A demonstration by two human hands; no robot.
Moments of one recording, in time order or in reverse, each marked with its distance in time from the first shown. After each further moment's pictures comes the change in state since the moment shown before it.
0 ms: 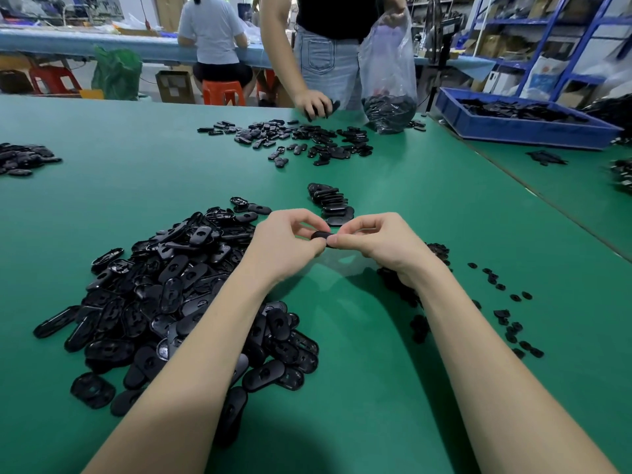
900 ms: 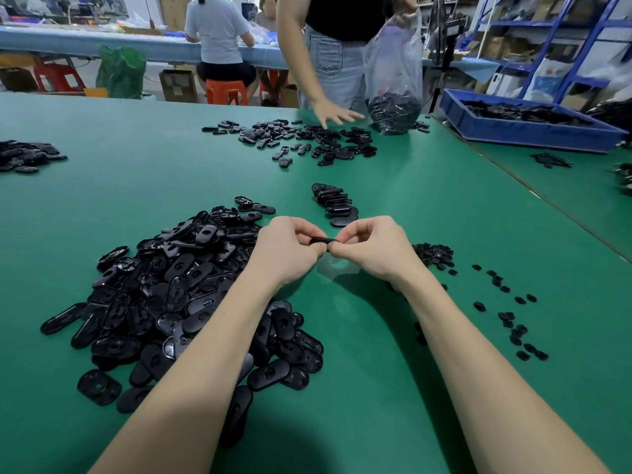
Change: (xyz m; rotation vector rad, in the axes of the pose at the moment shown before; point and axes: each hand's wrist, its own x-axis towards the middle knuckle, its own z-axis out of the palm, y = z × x) left_hand 0.001 -0.010 0.002 0.071 0.058 -0.051; right_hand 0.003 0.008 0.019 -0.137 0.094 -0.079
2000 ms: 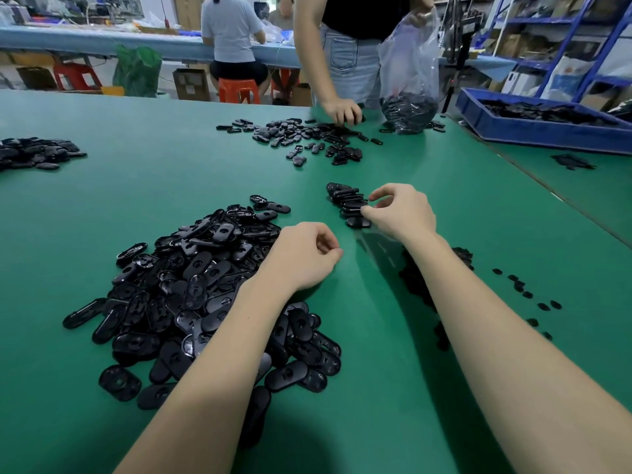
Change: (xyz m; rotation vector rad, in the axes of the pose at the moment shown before) left_hand 0.006 -0.012 -0.001 0.325 -0.058 0.187; right_hand 0.066 -0.004 -0.010 -0.370 0.256 0.104
